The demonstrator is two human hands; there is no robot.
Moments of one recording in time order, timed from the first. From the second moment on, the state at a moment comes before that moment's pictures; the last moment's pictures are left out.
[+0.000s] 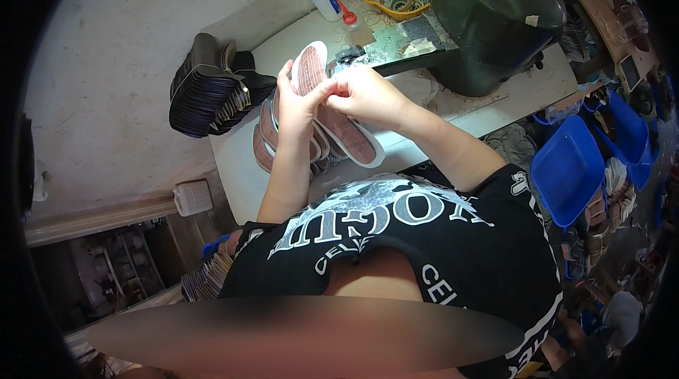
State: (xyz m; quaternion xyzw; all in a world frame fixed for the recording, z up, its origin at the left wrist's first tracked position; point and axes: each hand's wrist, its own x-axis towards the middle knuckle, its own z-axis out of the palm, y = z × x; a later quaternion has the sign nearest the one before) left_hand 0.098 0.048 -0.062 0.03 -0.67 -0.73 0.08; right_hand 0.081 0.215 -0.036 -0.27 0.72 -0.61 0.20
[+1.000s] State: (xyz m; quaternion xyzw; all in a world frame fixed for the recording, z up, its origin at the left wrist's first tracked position) left_hand 0.033 0.037 -0.094 0.10 -0.79 -0.58 0.16; right_hand 0.133 0.246 -0.065 -0.02 0.48 -0.81 0.34
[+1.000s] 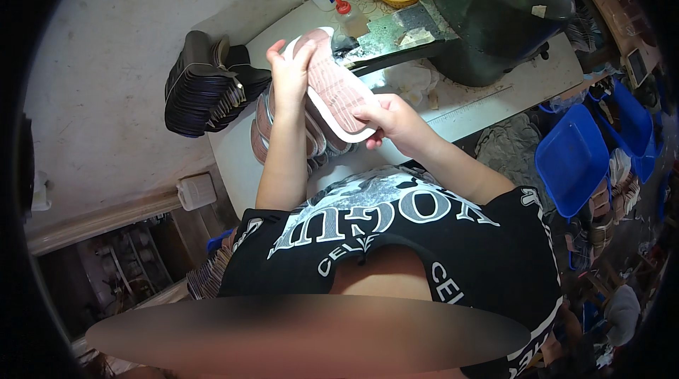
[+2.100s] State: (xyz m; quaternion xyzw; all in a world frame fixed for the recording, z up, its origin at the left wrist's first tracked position) left_hand -0.043 0.008 0.003 -0.34 -0.90 -0.13 -0.25; right_hand 0.097 0.187 -0.058 0.04 0.40 -0.88 0.25
